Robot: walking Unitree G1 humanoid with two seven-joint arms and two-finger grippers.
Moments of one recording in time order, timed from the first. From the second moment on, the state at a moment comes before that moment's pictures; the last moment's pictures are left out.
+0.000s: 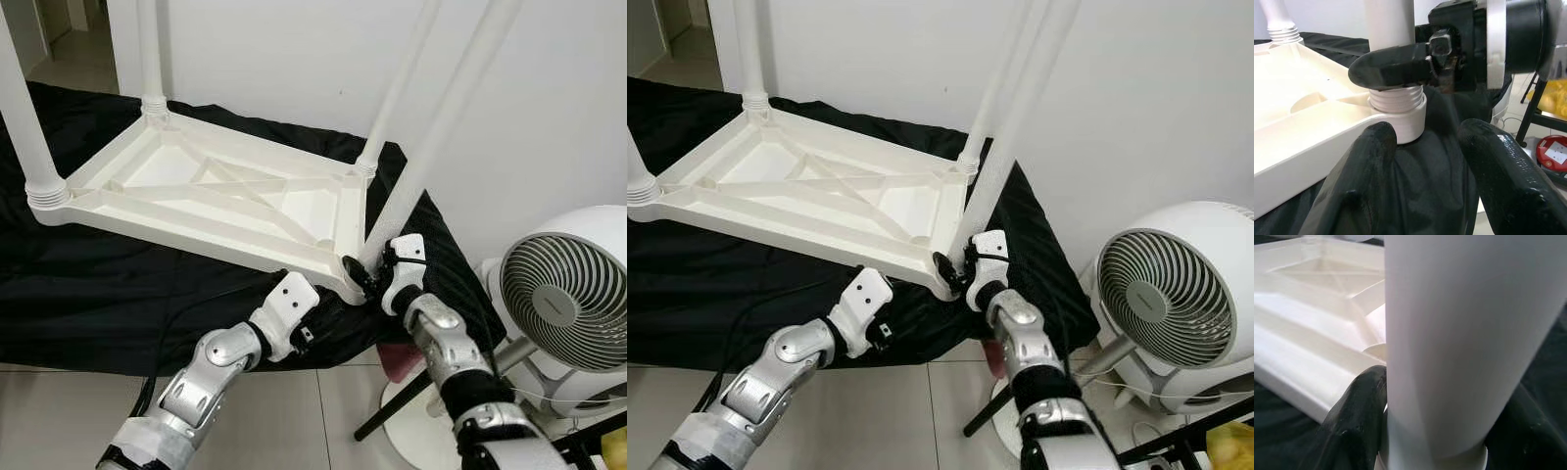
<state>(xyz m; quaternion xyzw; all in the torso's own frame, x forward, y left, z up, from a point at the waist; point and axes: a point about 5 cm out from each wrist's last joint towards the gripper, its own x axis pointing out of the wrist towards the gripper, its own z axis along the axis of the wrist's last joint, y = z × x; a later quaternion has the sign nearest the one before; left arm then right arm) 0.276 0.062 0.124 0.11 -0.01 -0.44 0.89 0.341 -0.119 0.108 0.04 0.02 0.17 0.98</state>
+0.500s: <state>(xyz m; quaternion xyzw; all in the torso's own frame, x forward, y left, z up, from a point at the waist) 0.280 0.060 0.127 0.12 -0.01 -0.45 0.89 0.323 -0.104 0.113 0.07 0.00 0.04 1.00</state>
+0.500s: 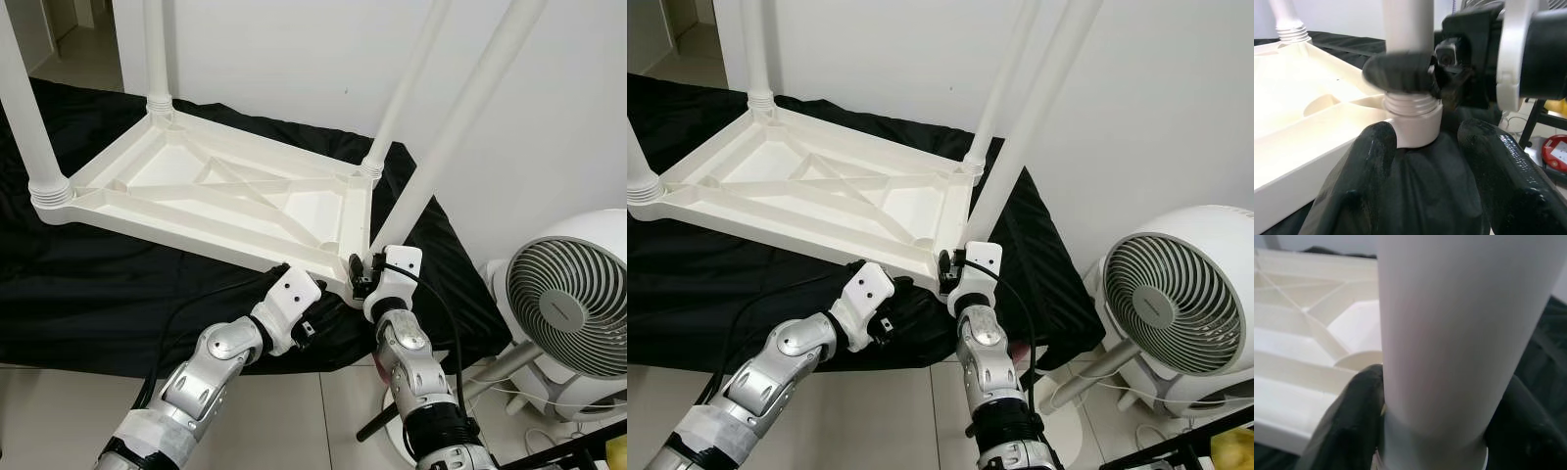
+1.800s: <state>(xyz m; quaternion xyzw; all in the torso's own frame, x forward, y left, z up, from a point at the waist) 0.280 0.054 0.129 0.12 -0.02 -0.45 0.88 0.352 -0.132 0.121 -0.06 0.01 0.35 0.94</state>
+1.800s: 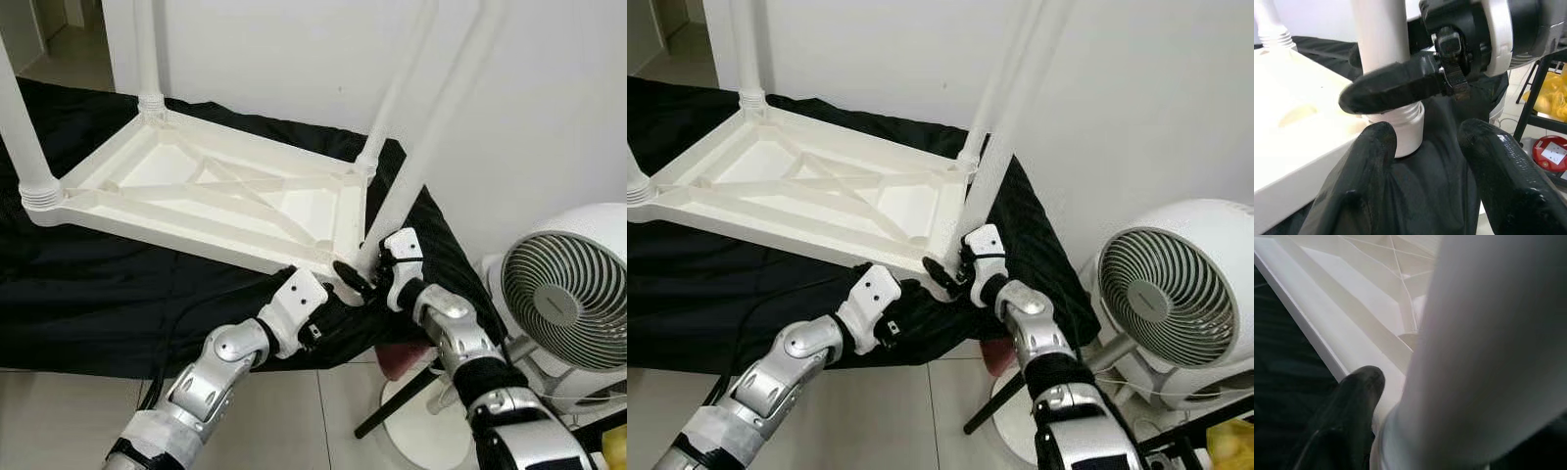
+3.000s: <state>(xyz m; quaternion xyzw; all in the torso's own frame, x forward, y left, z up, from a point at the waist) 0.281 0.059 0.127 0.12 -0.01 -0.45 0.89 0.340 -0.120 0.114 0.04 0.01 0.07 1.00</state>
